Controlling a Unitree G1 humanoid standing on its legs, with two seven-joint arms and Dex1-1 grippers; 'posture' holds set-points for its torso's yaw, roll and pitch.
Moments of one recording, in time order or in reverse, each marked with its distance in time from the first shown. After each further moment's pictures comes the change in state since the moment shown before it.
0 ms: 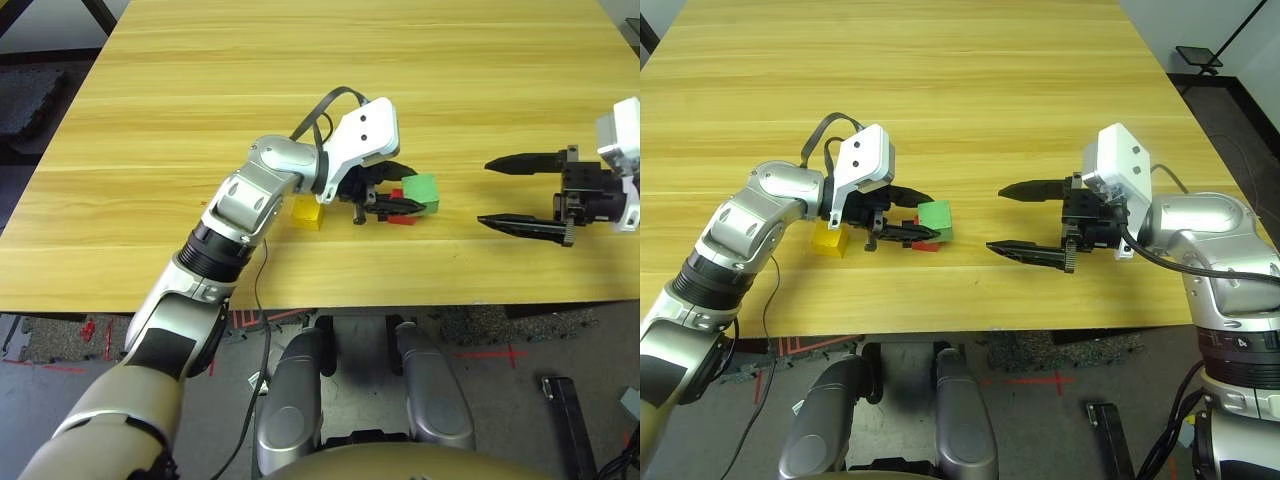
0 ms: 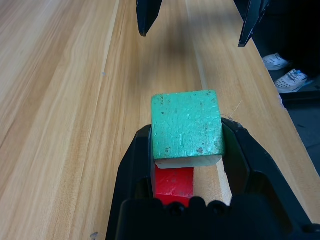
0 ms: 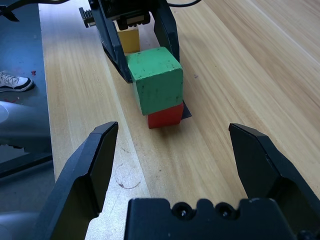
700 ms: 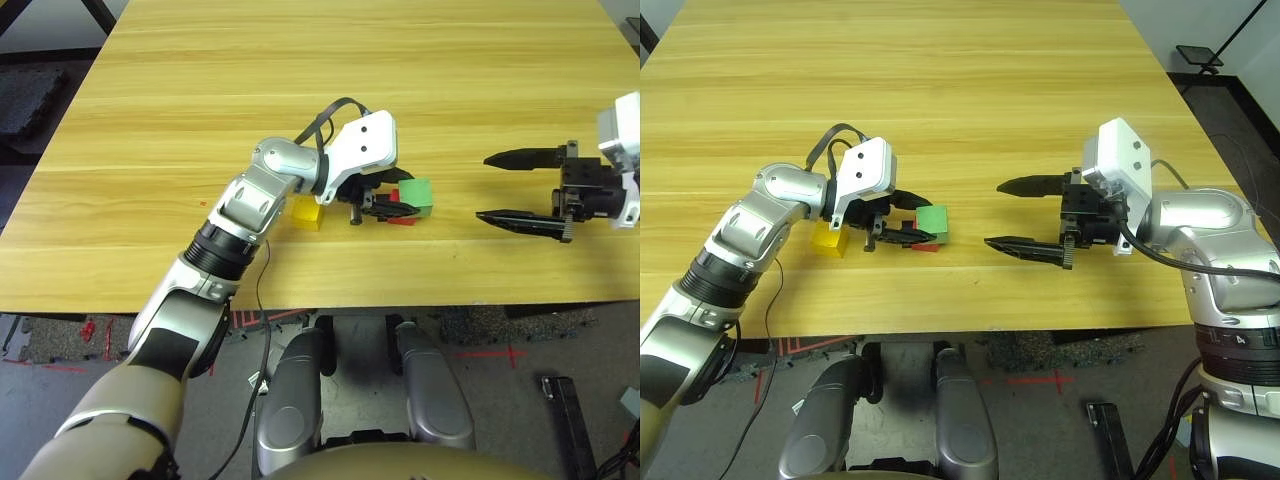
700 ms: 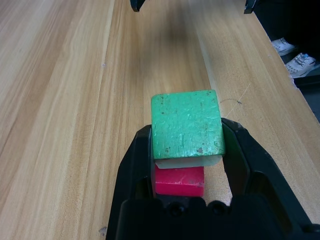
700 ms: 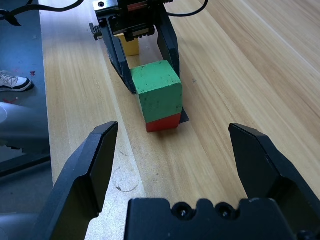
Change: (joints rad) left arm 0.000 -0.007 -0.012 0.083 0.065 -0.128 -0.031; right arm -0.017 0.000 0.001 0.001 0.000 -0.001 0.006
